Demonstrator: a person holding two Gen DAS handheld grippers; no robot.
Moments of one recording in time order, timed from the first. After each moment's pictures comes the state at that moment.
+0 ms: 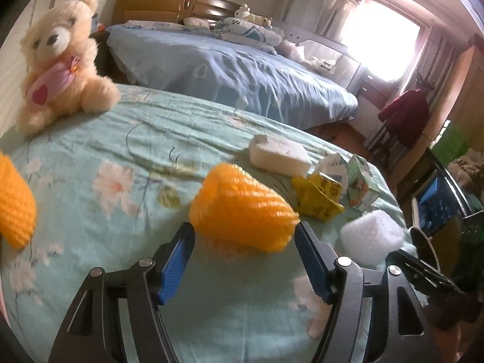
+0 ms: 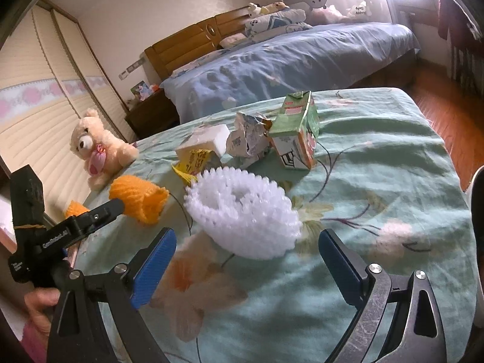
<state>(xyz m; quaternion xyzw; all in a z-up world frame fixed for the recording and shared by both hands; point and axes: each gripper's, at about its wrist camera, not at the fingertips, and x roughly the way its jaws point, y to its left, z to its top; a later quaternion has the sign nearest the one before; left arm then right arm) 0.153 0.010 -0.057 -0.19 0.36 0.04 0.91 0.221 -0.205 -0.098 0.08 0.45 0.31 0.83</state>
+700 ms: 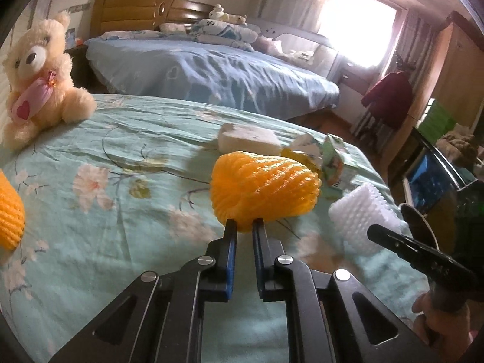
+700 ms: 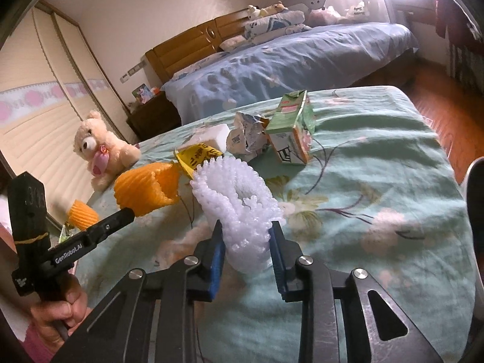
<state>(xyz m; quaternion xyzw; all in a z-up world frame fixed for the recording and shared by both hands) 0.150 -0.019 -0.065 -0.15 0.36 -0.01 0.92 0.208 -0.219 -0.095 0.09 0.45 0.31 0.83</state>
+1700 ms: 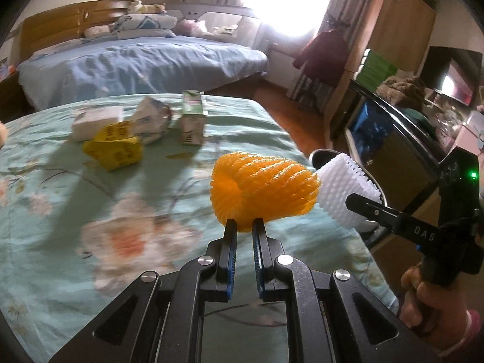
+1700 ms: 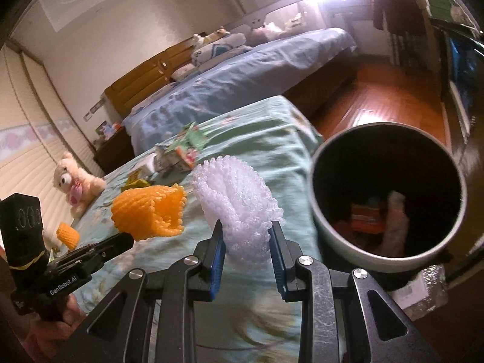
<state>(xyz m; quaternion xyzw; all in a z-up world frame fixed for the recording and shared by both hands) 0.158 -0.150 -0.059 -0.09 0.38 -0.15 0.91 0.173 -0.370 -0.080 0.14 0.43 0.19 0.87</state>
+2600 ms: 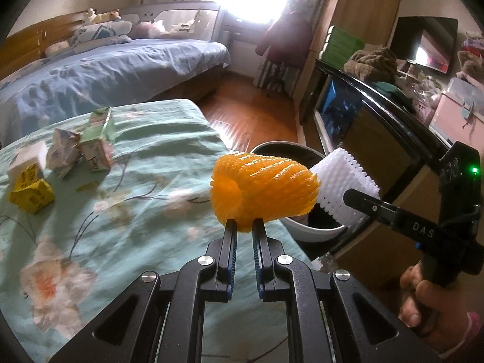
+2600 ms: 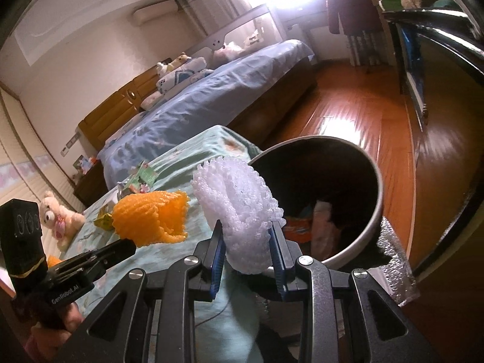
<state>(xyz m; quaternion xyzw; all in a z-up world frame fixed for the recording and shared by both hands) 0.206 -0.245 -0.064 -0.04 0.38 -0.21 0.90 0.171 -0.457 -0.074 0.18 0.41 0.12 0.89</state>
